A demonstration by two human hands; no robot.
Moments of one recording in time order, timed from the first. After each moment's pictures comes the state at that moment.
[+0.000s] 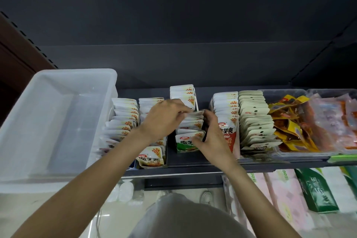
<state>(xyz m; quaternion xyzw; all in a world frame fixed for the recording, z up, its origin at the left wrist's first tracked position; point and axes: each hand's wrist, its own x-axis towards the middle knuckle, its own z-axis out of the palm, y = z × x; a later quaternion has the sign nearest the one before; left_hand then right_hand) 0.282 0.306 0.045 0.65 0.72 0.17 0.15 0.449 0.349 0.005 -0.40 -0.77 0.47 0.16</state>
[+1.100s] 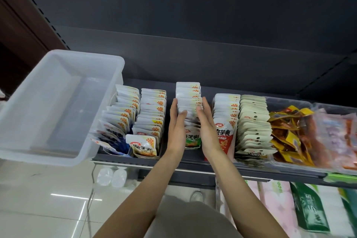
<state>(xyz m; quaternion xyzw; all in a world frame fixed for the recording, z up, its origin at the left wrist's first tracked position) 0.372 0.303 0.004 0.11 0.61 0.70 0.37 0.430 0.362 -0.001 -0.35 -0.54 0.72 0.25</state>
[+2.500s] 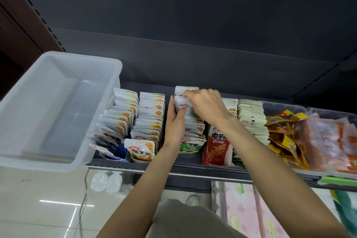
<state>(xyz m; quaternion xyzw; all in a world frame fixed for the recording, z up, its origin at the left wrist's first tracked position) 0.354 0.320 0.011 0.10 0.64 0.67 0.37 0.390 0.432 0.041 -0.20 -0.98 -0.01 0.04</state>
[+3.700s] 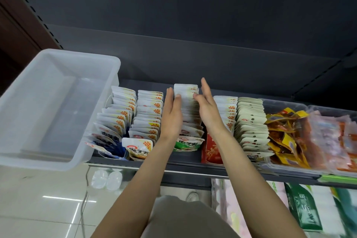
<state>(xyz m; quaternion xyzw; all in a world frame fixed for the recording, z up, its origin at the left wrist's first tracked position) 0.344 0.323 0.028 0.15 0.69 0.62 0.35 0.404 0.407 0.028 -0.38 -0.66 0.62 0.20</state>
